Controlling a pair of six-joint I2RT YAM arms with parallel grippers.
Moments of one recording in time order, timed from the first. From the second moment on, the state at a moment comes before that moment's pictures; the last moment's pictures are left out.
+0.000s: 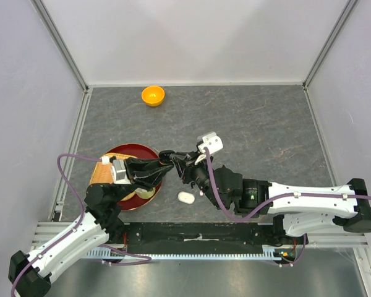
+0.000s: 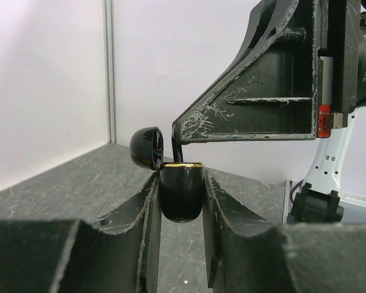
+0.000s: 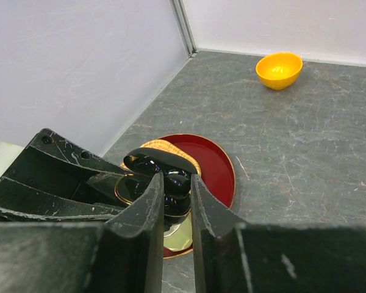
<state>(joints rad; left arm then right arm) -0.71 0.47 0.23 0.79 0.35 -0.27 1.45 1.21 1.09 0.12 0.82 0.33</state>
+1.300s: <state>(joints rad) -0.71 0.46 0.22 0.85 0.31 -0.26 1.30 1.05 1.15 -0.04 0.57 0.57</state>
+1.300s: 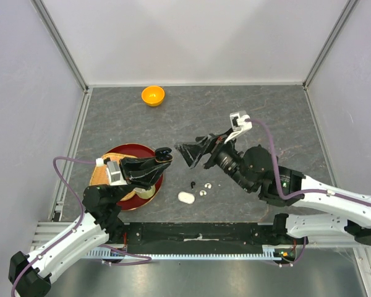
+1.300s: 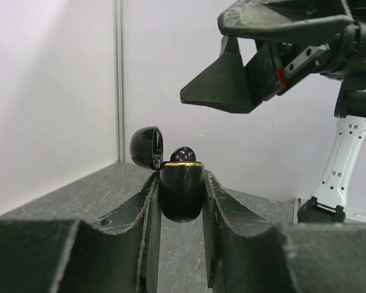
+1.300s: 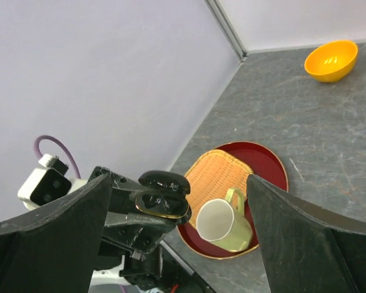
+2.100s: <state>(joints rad) -0.71 0.56 0.26 0.93 0.36 -0.25 1.05 1.17 1.05 0.01 -0.12 1.09</state>
